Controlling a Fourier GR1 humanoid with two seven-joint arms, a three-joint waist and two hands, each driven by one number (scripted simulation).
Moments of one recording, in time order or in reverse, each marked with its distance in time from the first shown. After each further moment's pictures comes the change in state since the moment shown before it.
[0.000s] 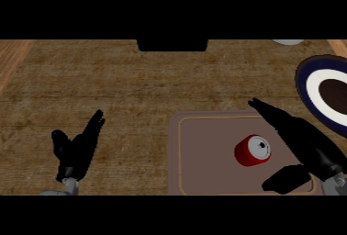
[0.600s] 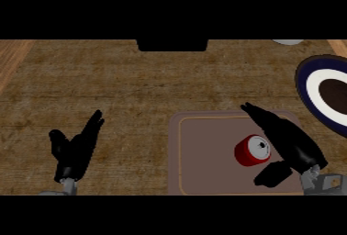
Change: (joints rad) left arm 0.009 -0.019 0.034 -0.016 -0.024 -0.036 0.025; right arm 0.013 0.105 0.010 0.128 0.167 0.027 -0.071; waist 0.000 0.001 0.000
